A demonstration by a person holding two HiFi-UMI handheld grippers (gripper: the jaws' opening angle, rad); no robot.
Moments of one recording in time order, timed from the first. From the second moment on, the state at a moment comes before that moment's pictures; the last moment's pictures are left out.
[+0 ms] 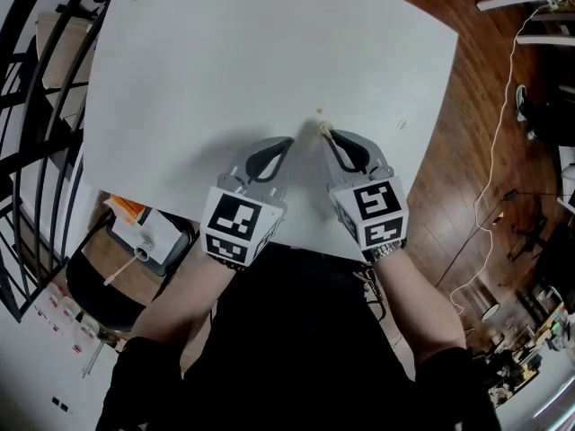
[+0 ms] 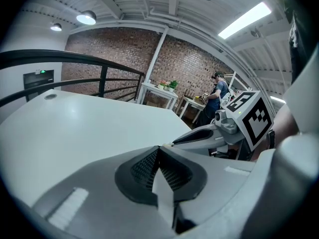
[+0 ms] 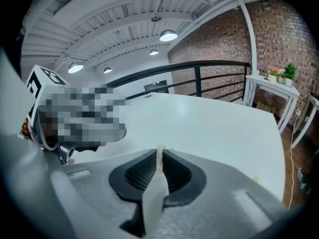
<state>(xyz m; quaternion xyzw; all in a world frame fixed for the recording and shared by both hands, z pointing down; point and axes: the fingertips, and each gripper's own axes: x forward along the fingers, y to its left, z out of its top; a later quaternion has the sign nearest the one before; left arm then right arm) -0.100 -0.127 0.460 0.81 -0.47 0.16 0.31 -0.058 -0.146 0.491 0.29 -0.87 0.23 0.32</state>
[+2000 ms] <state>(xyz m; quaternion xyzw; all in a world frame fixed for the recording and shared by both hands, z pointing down) -0.115 -0.158 0.480 0.80 -0.46 0.17 0.34 -0.086 -0.187 0.521 0.30 -0.86 0.25 0.34</state>
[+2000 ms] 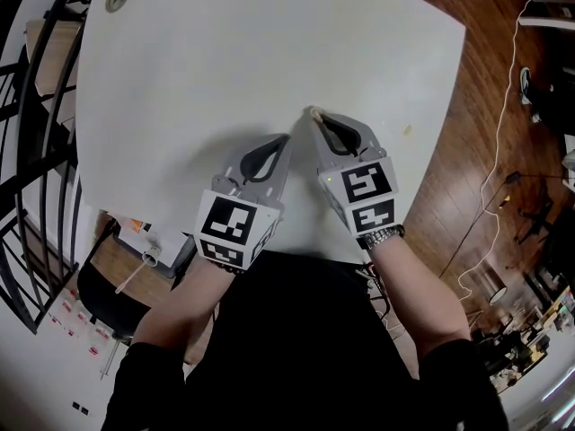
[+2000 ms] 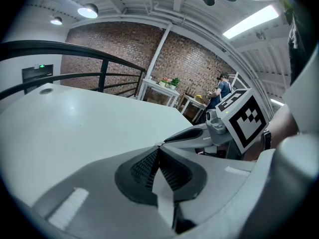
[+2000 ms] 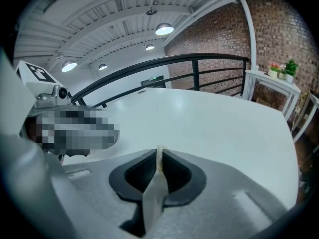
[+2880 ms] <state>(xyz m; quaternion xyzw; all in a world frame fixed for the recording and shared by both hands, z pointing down) -0.076 -0.152 0.464 0.83 -0.43 0.17 0.32 -0.040 -0.185 0.501 0.35 -0.85 0.24 0.32</state>
